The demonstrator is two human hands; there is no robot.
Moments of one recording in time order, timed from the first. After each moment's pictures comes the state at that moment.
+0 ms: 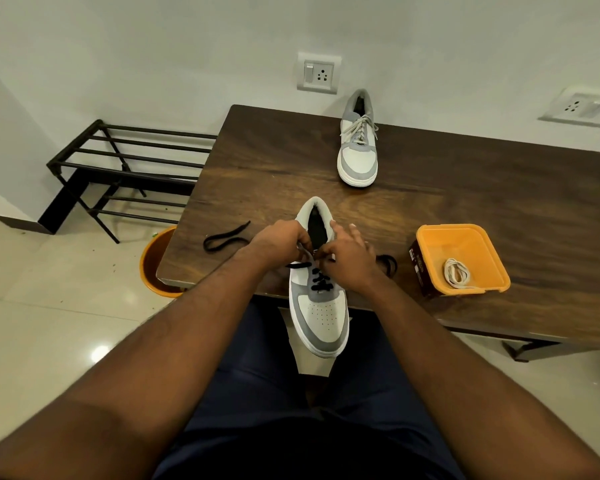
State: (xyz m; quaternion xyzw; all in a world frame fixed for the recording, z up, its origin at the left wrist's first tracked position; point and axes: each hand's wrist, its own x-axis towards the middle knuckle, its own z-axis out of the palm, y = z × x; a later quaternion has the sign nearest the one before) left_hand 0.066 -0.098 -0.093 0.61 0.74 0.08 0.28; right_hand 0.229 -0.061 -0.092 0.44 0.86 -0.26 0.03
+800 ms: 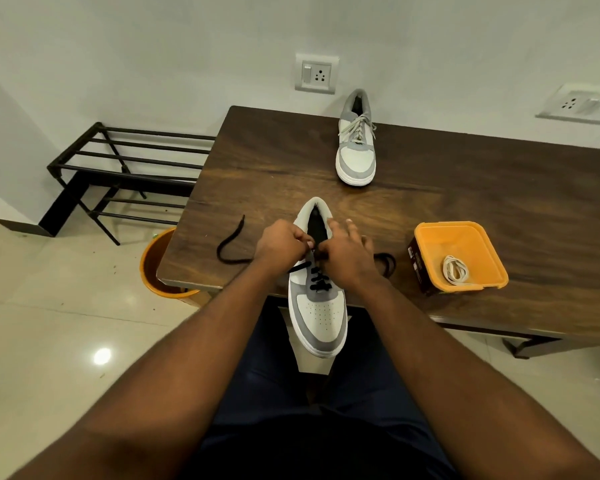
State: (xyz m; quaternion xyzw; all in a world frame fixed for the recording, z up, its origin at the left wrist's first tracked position) left_hand 0.085 -0.109 -0.102 0.42 0.79 0.29 0.33; right_hand 0.223 -0.067 -0.090 0.45 0.87 -0.20 0.02
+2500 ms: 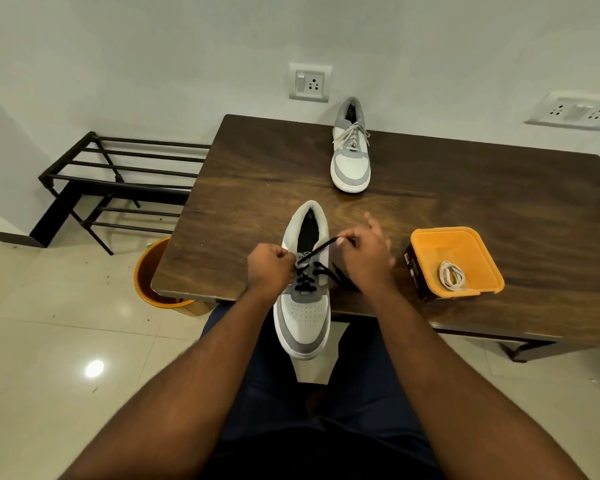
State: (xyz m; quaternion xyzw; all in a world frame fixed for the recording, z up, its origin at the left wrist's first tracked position) left_hand 0.093 -0.126 -0.128 0.27 0.79 0.44 0.34; right_hand 0.238 -0.057 -0.092 0.59 0.70 -0.32 -0.24
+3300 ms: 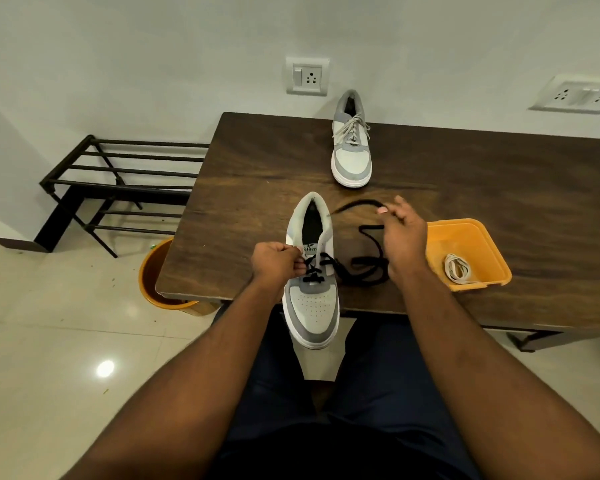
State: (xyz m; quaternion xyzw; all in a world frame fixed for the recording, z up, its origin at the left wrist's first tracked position) left_hand 0.094 -0.114 -0.127 0.14 0.72 0.52 0.45; right_hand 0.256 -0.022 -0.087 0.58 0.50 -0.48 -0.44
